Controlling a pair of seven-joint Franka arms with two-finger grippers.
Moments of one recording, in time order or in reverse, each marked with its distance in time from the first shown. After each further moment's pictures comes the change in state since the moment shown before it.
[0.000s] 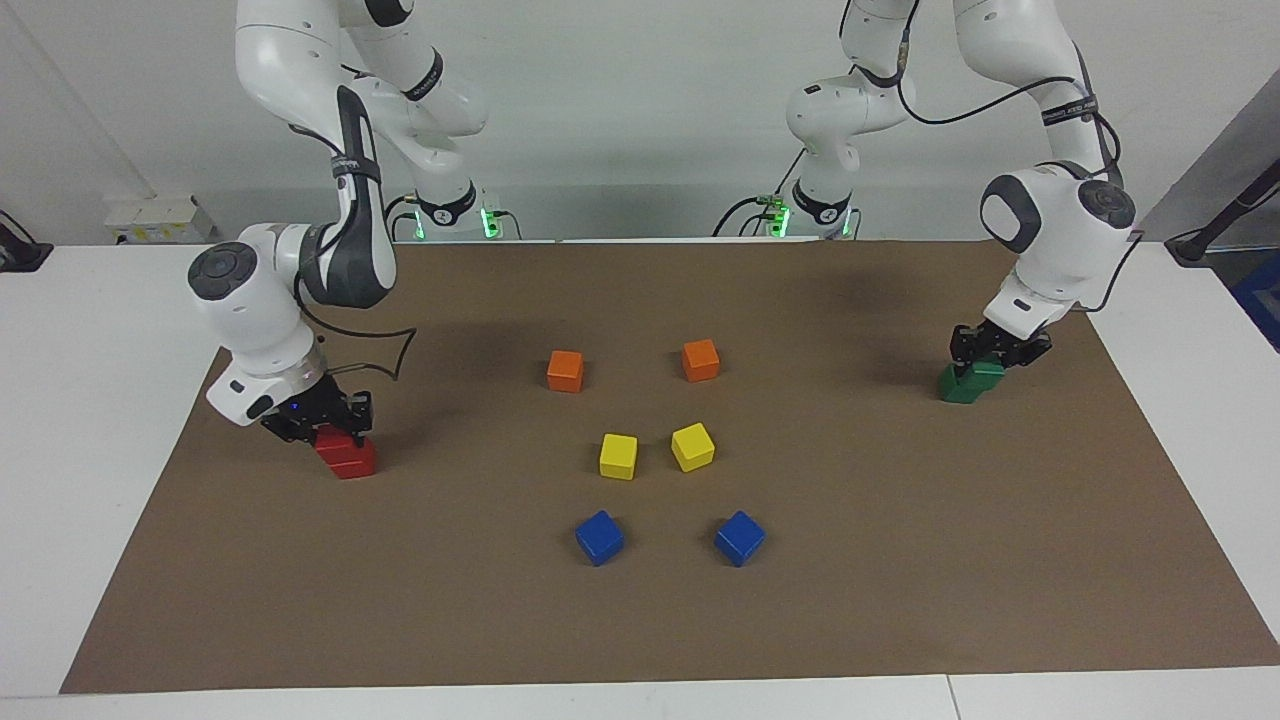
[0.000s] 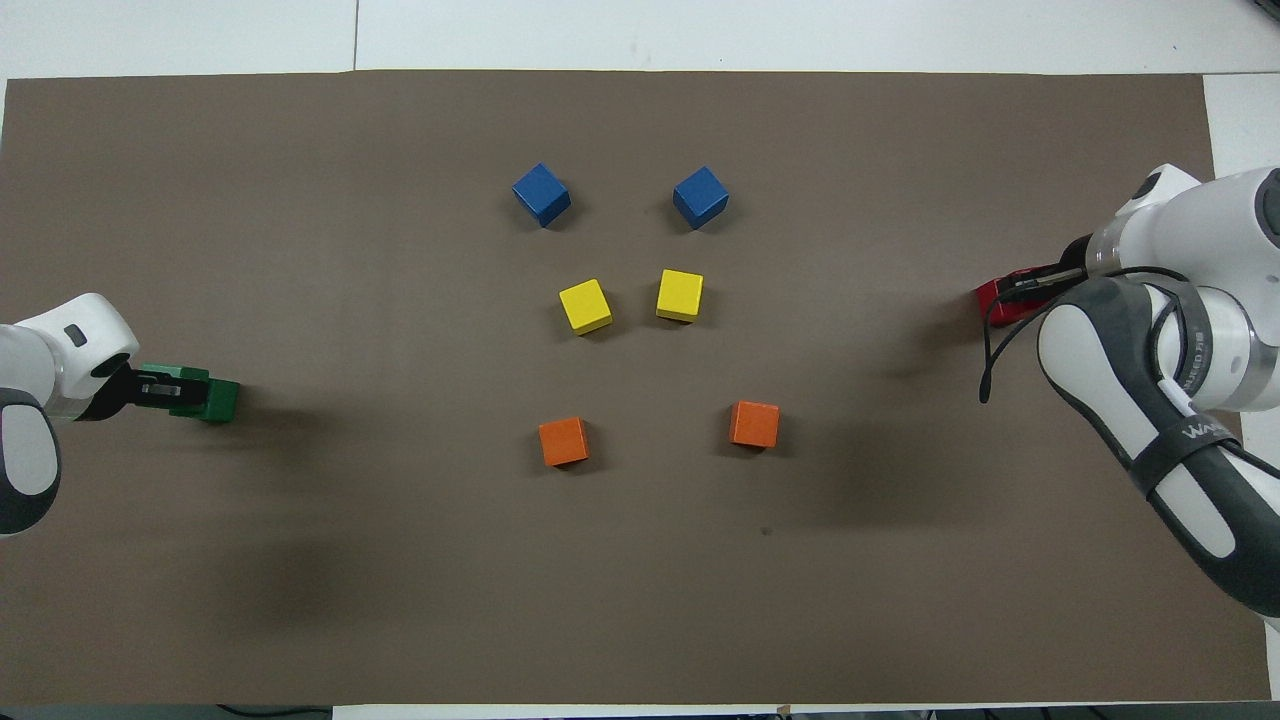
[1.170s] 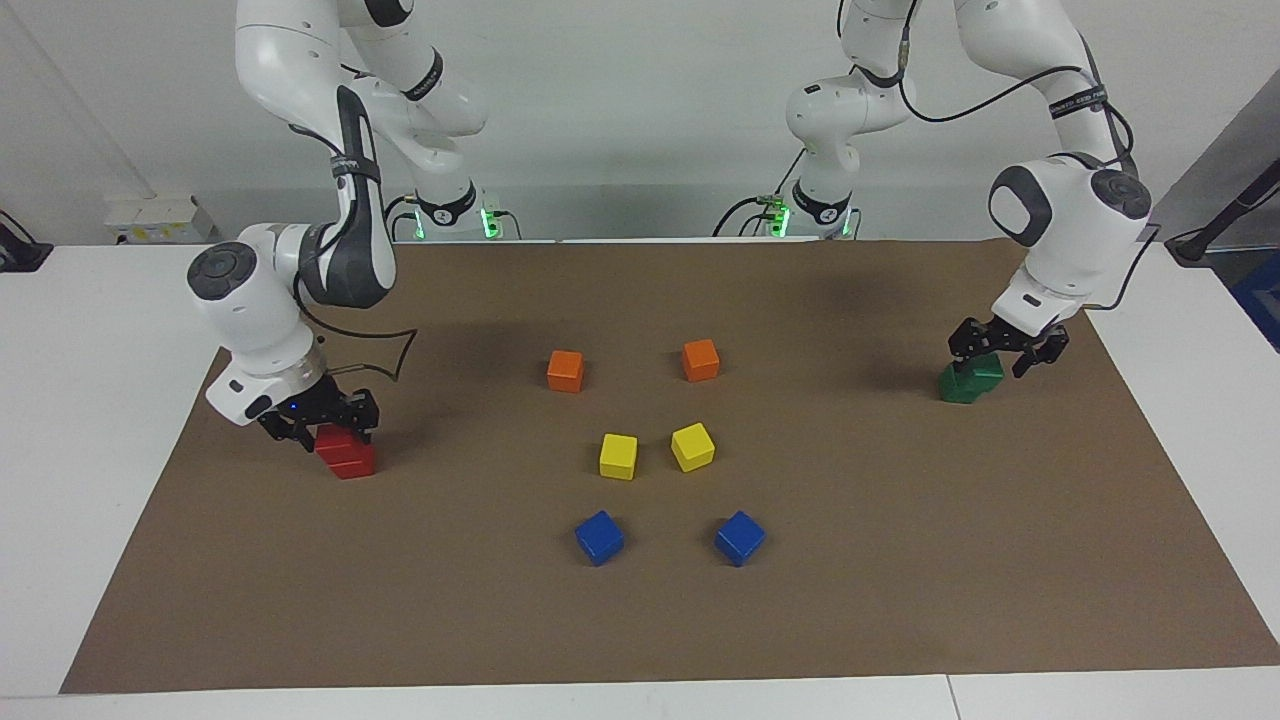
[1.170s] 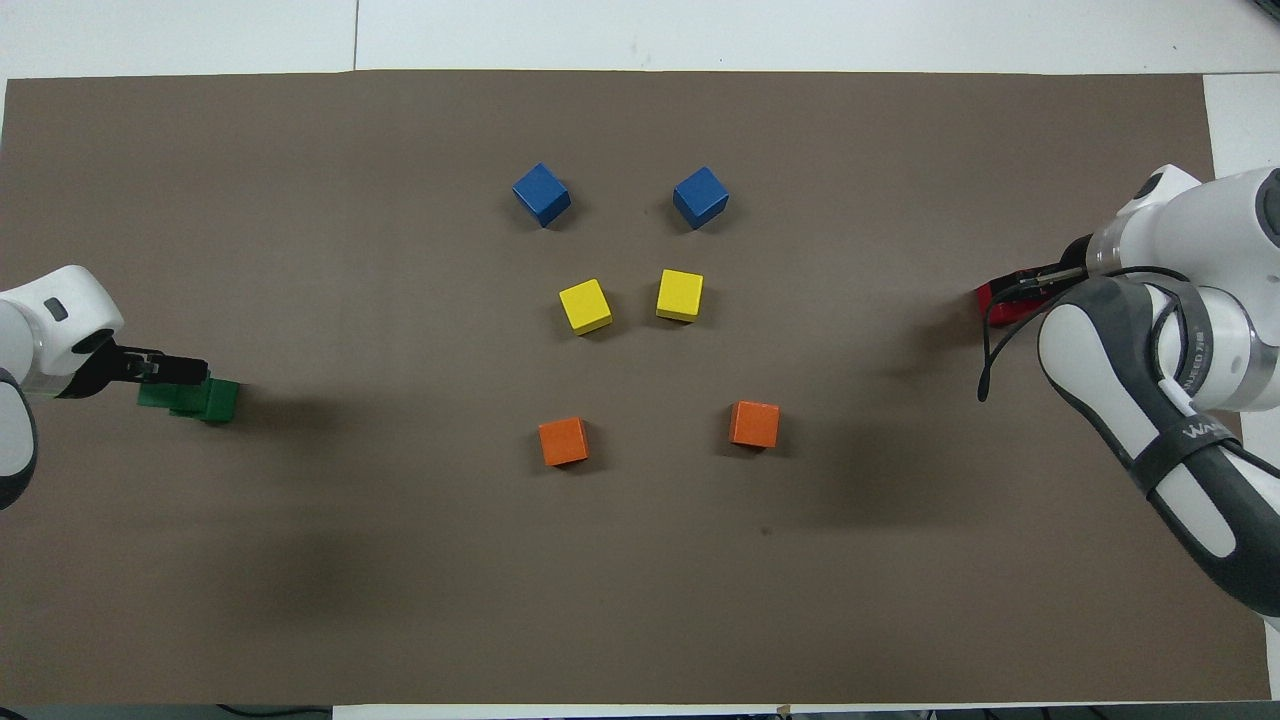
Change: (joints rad) left arm -0.015 -0.002 -0.008 0.107 0.000 -0.075 0.000; right arm 0.000 0.000 -0.001 0.000 0.001 0.000 0.014
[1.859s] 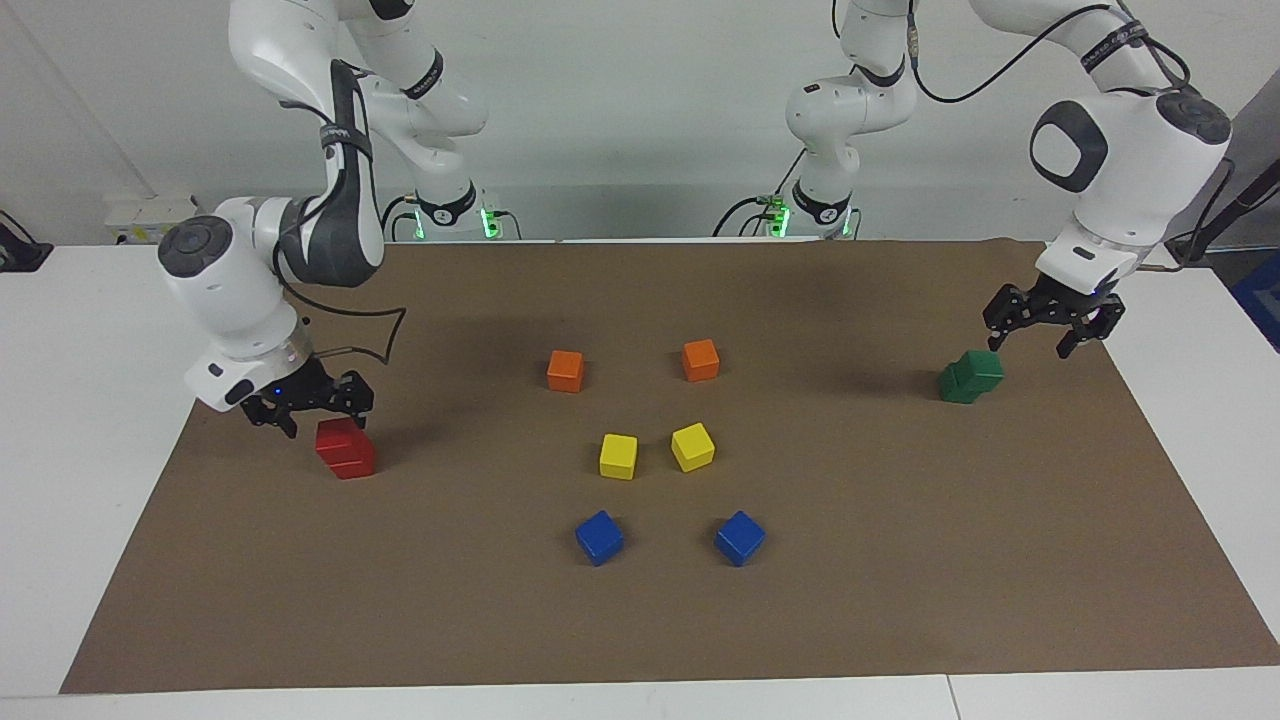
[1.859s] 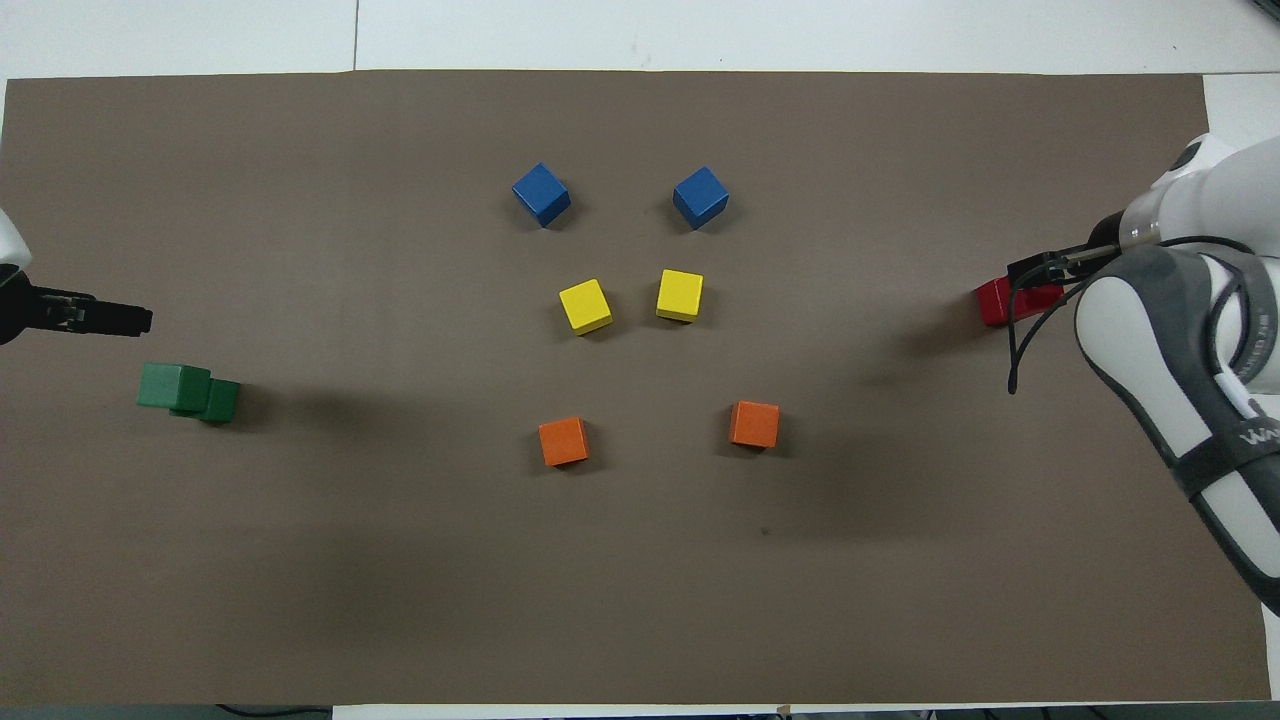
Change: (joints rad) left arm -0.023 -0.030 -0.010 0.246 0.000 -0.249 -0.006; right arm 0.004 -0.068 0.007 0.126 0.019 -0.217 0.008
